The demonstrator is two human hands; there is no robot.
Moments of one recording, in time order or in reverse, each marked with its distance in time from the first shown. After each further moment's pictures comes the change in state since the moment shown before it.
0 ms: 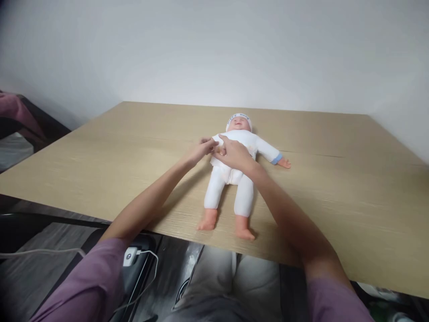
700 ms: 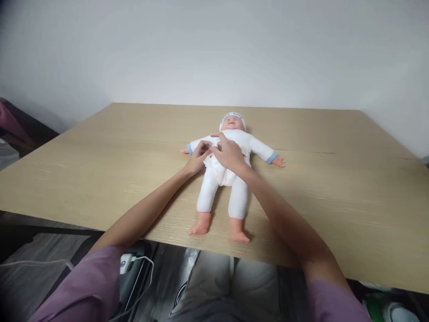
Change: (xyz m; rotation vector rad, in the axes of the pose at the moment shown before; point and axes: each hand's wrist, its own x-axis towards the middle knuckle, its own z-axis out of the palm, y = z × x) left_hand 0.004 -0.063 0.021 -0.165 0.047 0.286; right_hand -0.006 -0.010 -0.003 0.225 0.141 0.104
